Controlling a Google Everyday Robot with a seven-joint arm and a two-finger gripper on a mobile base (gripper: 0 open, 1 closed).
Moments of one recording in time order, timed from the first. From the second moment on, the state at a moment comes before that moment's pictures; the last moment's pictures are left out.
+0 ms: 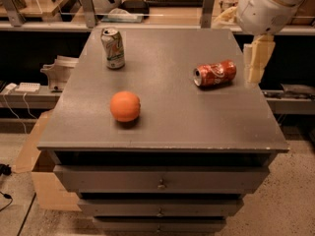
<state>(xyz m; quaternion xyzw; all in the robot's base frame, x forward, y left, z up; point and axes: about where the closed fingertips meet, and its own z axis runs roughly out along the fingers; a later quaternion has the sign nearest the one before) 0.560 -0.181 0.968 -0.78 0.60 -0.01 0.17</state>
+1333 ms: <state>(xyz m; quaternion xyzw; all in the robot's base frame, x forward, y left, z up) 0.613 -0.167 0.937 -0.76 0.62 0.01 0.21</state>
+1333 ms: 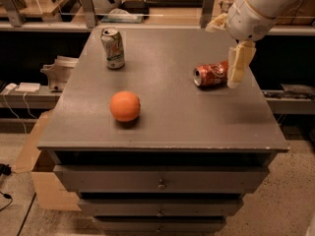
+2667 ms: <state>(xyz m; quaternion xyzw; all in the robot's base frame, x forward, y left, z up) 0.653 -0.181 0.875 -0.70 0.66 0.08 0.26</state>
